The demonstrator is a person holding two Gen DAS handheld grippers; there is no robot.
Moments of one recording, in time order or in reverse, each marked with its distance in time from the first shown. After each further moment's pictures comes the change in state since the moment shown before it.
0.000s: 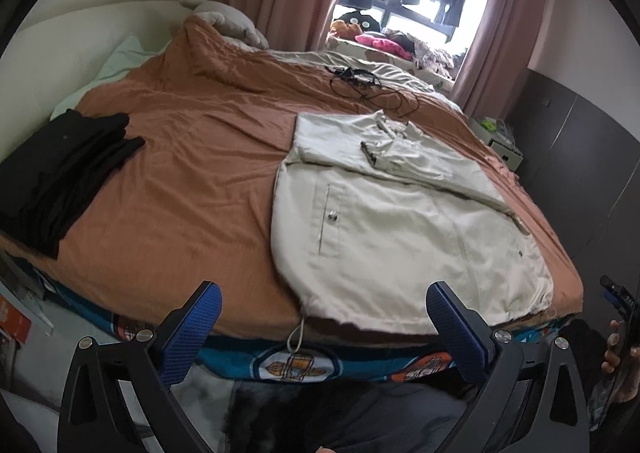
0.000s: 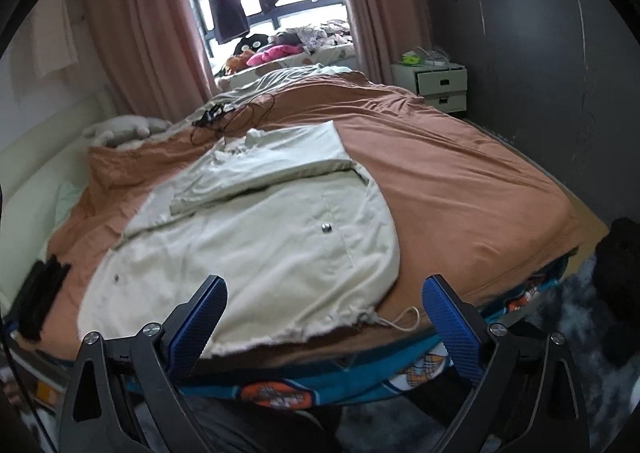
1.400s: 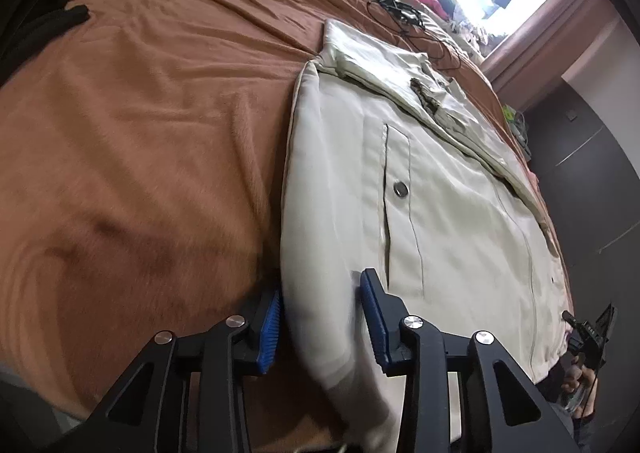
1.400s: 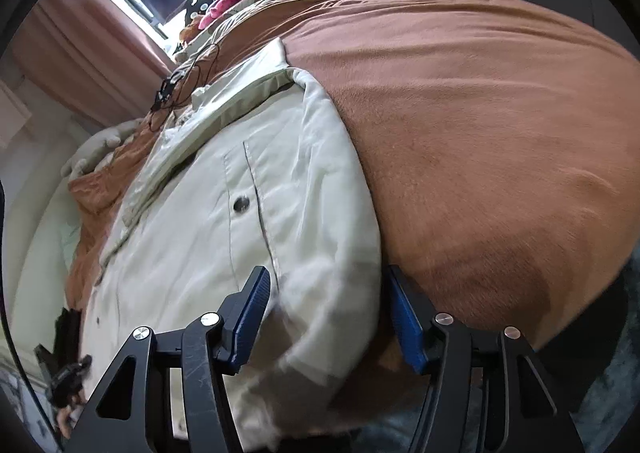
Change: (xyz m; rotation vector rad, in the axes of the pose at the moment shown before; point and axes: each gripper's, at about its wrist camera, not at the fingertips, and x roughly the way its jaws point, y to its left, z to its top) left arm 0.213 0.068 0.013 -0.213 0.246 -0.133; right arm 0.196 -0.094 -0.005 0.320 0.254 0.139
